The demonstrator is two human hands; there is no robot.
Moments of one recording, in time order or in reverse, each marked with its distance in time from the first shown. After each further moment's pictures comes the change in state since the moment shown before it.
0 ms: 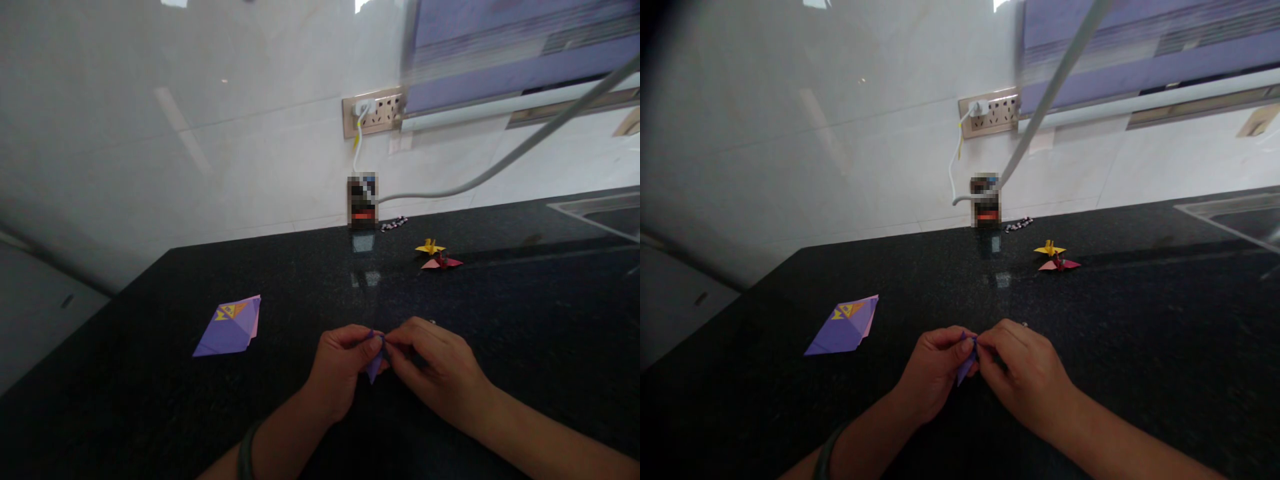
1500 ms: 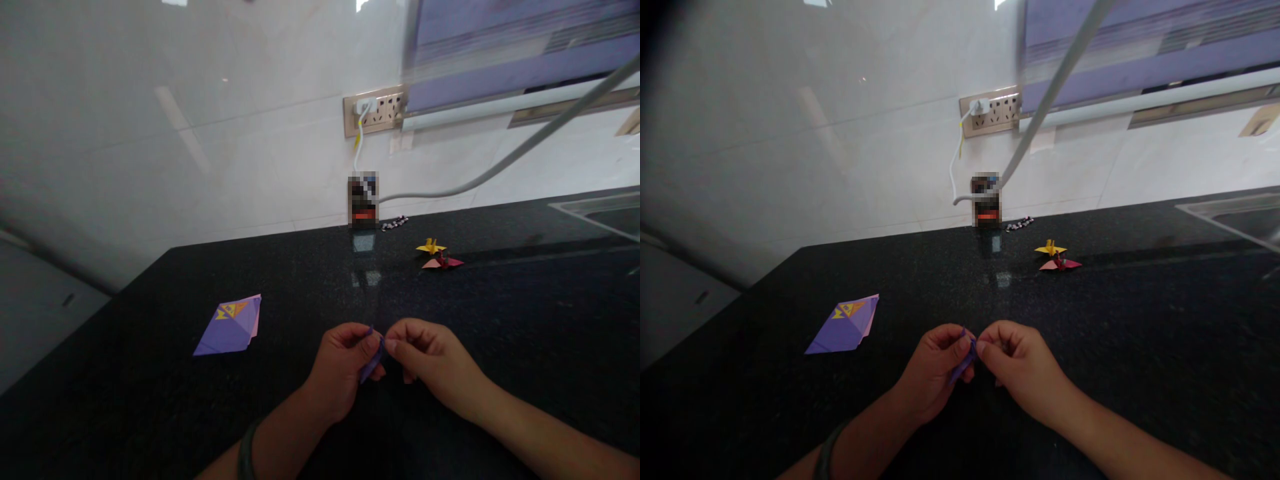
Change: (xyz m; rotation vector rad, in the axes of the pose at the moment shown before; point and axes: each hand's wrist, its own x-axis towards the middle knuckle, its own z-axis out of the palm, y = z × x) left_hand 0.001 0.000 0.004 -0.059 0.100 -0.085; right_hand 0.007 -0.006 0.004 0.746 -0.204 0.741
